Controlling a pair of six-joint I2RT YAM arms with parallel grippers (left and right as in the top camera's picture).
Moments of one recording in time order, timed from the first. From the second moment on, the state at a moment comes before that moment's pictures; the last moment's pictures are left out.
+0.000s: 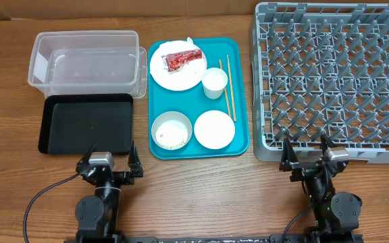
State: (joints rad) left arm -0.02 0.02 0.01 -0.07 -0.01 -0.12; right arm 0.08 0.01 0.02 -0.03 -0.07 0.15
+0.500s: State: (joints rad) left arm -0.02 0.02 0.04 0.04 0.04 -0.21; right arm 0.08 0.01 0.02 0.08 -0.11 0.15
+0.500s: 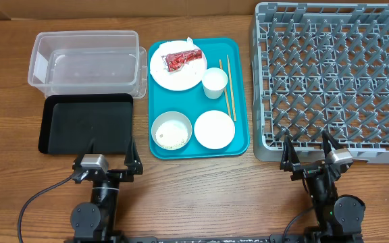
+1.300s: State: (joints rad) left arm -0.02 0.57 0.66 -0.29 0.13 0.00; right arm 0.08 0.22 0.43 -0.16 -0.12 0.13
